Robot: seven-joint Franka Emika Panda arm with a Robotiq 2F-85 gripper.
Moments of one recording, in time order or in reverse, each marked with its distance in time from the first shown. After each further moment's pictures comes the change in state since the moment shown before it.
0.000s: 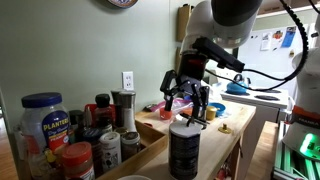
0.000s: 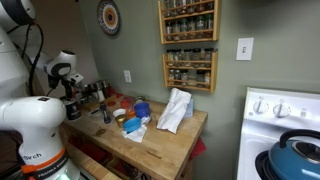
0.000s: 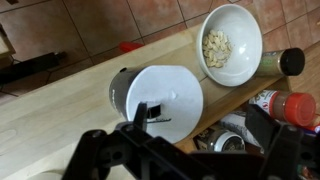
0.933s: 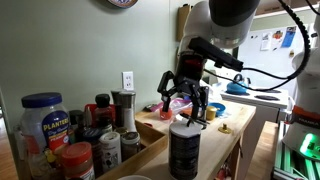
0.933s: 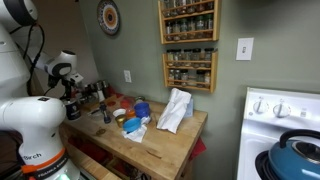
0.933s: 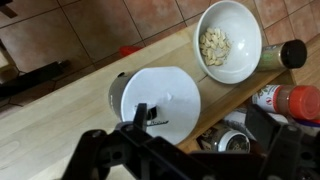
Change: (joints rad) arm 0.000 0.022 -0.001 0.020 -0.021 -0.005 0.090
